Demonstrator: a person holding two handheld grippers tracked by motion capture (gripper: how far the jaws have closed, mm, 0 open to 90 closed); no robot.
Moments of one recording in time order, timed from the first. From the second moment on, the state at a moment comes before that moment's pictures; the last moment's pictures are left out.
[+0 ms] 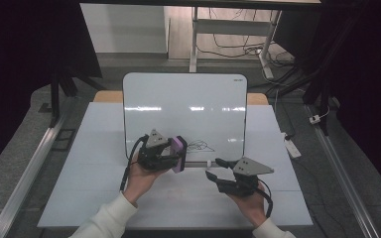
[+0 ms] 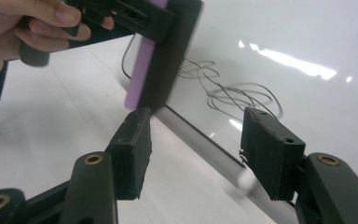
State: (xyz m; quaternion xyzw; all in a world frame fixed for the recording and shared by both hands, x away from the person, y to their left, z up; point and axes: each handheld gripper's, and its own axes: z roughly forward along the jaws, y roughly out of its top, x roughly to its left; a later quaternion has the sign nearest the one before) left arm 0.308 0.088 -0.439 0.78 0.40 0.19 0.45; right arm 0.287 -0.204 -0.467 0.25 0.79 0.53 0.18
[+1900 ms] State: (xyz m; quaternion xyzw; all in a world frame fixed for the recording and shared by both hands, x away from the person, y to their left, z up) left arm 0.326 0.096 -0.442 0.84 0.32 0.38 0.21; right arm 0.290 -0.293 -0.495 0.33 0.78 0.48 0.22
